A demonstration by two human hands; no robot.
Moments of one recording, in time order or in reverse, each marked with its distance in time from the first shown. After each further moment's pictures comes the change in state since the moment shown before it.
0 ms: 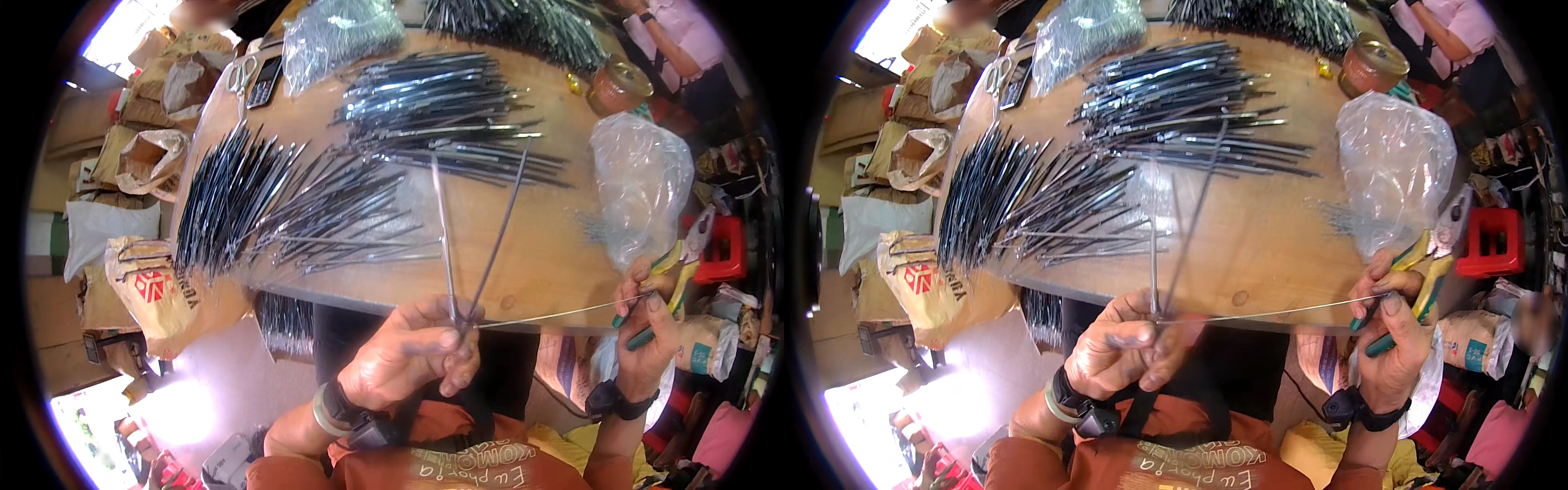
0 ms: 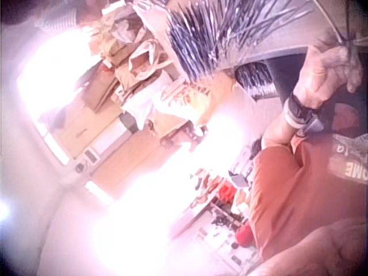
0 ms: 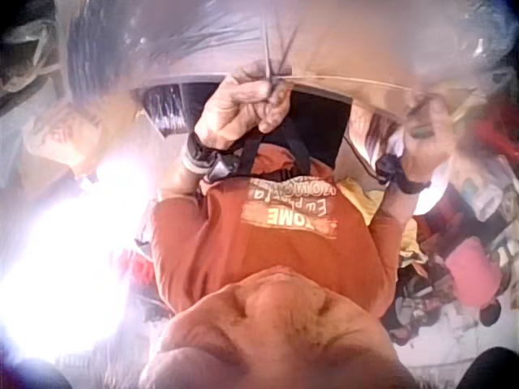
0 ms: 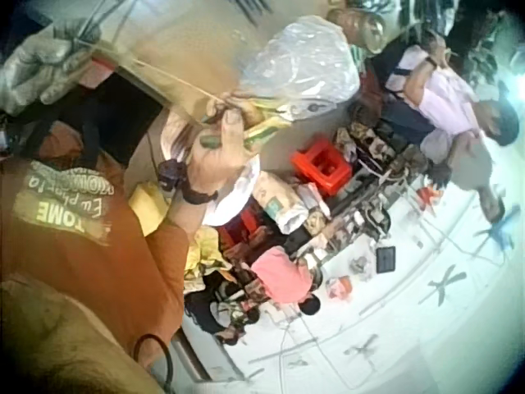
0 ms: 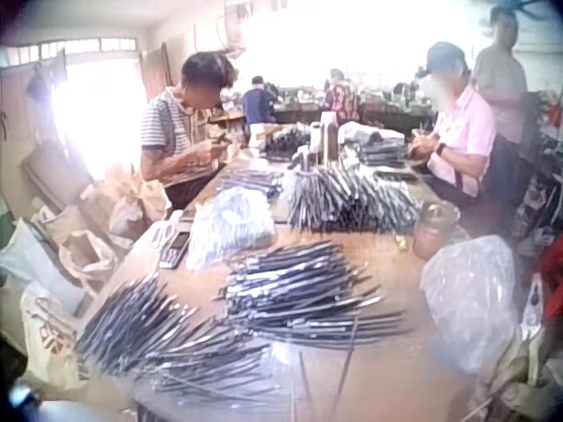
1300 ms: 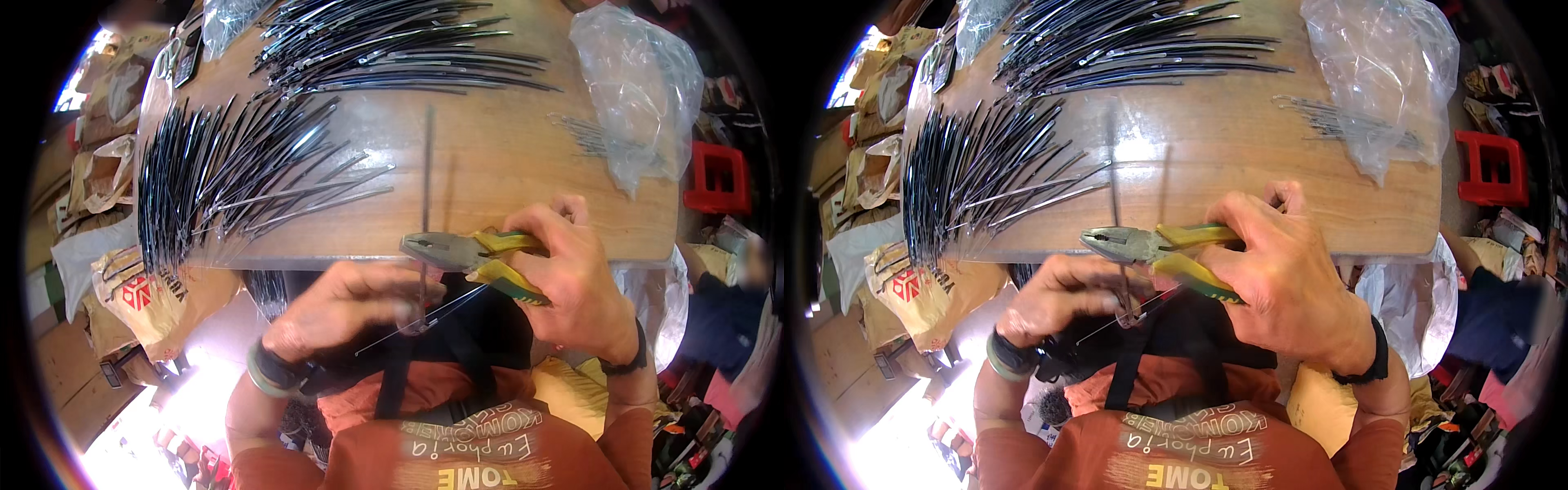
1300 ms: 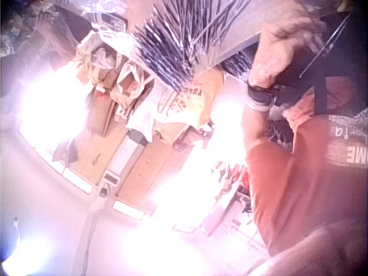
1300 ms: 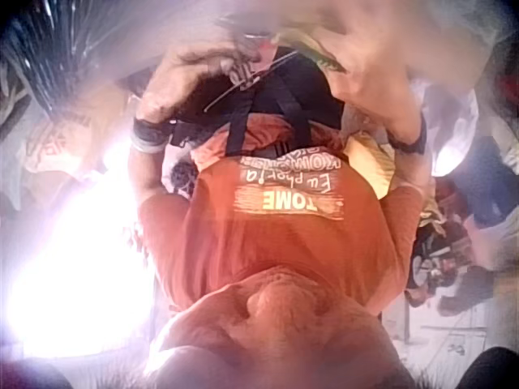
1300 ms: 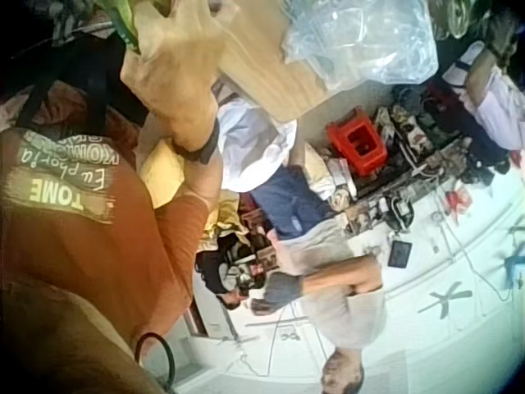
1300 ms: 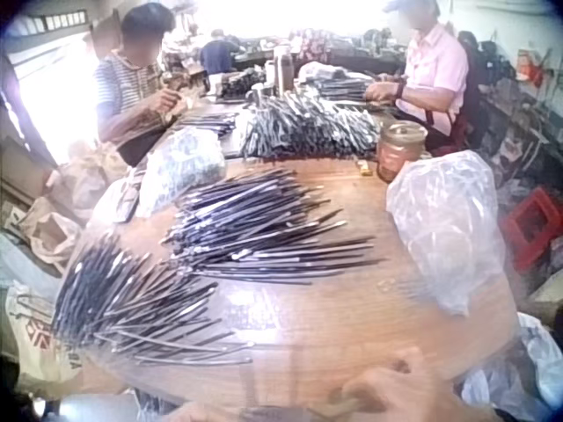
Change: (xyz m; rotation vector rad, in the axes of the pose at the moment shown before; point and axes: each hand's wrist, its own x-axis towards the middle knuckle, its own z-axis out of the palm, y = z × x) left_hand 0.002 0.016 -0.016 0.819 0.282 -0.237; right_hand 0.000 0.031 0.048 -1.099 -0.735 -0.332
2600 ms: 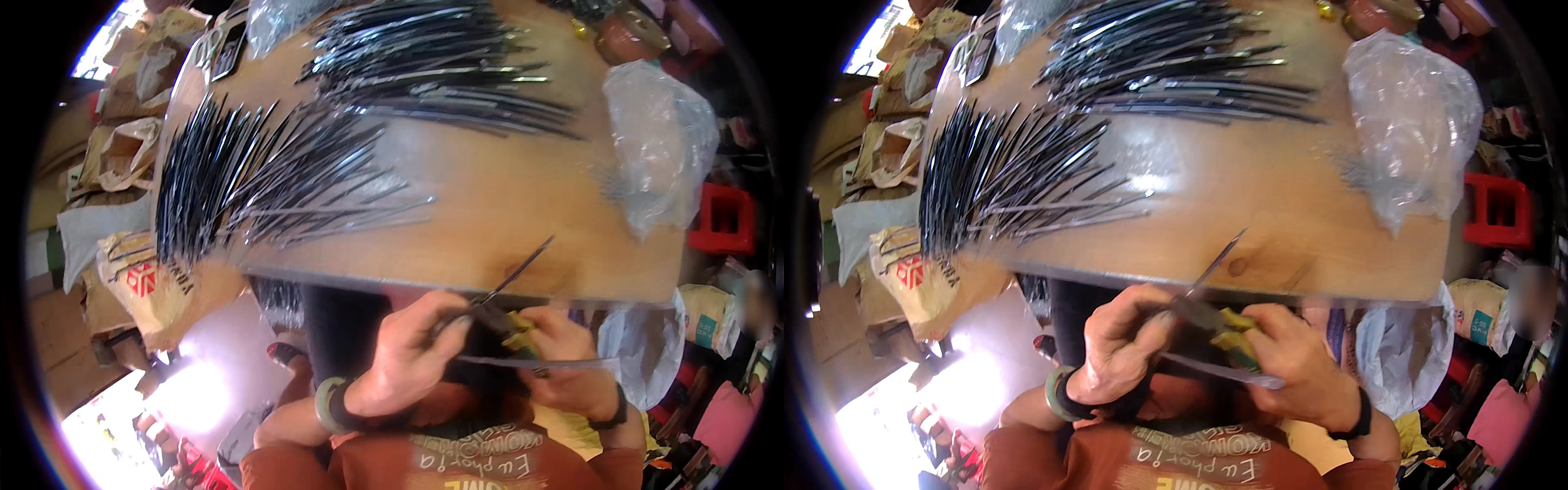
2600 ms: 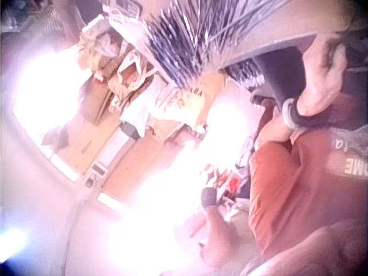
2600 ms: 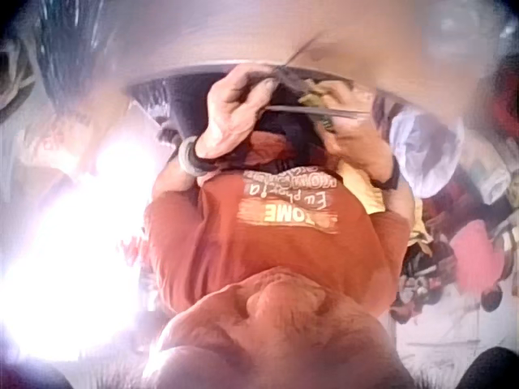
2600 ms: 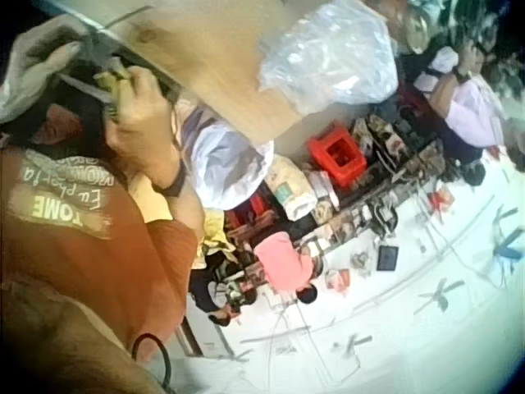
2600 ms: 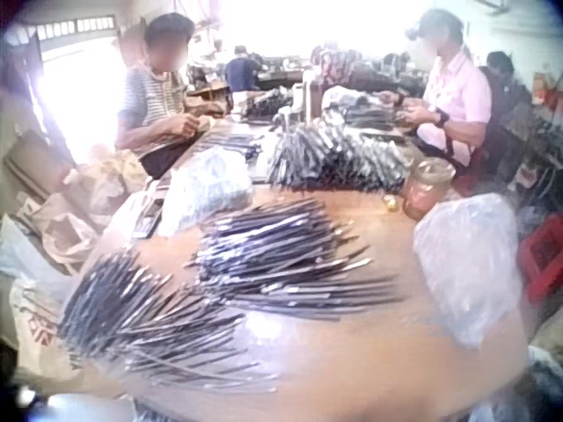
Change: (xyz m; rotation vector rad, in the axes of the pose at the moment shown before) left_hand 0.004 -0.050 0.047 0.128 0.384 0.504; right_hand -0.044 -0.015 0.022 0.213 -0.162 0.162
